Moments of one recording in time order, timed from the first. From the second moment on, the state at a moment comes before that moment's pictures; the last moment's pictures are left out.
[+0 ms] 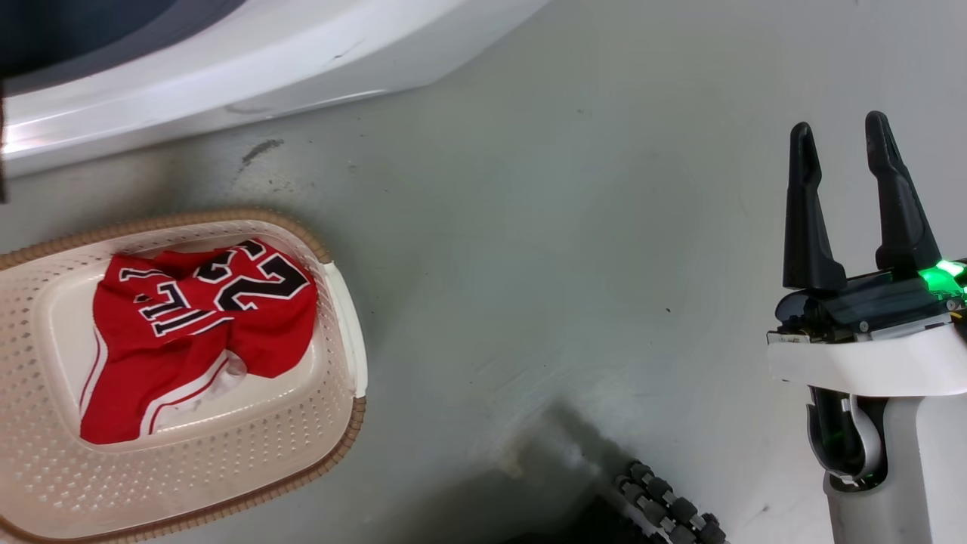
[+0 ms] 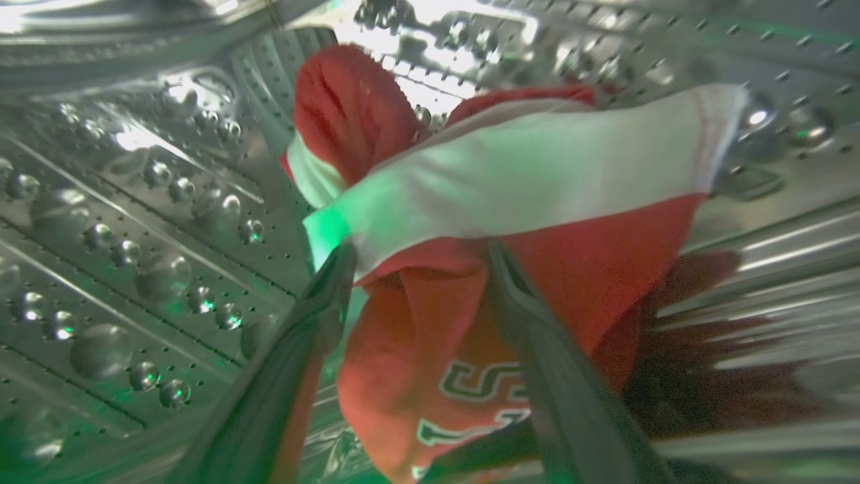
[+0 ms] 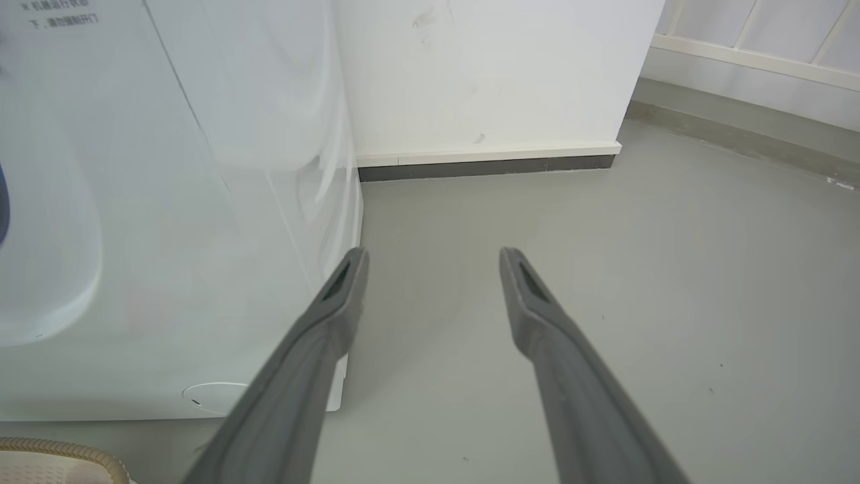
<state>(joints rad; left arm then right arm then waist) -1.63 0.48 -0.57 1.05 -0.49 -0.13 0.45 -0.30 -0.05 0.04 -0.12 0.24 0.13 -0.26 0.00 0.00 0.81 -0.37</state>
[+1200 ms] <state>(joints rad) -1.39 0.48 -0.72 1.00 -0.75 -0.13 0.05 -0.27 -0.05 -0.01 -0.08 0.15 0.13 -0.26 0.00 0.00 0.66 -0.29</state>
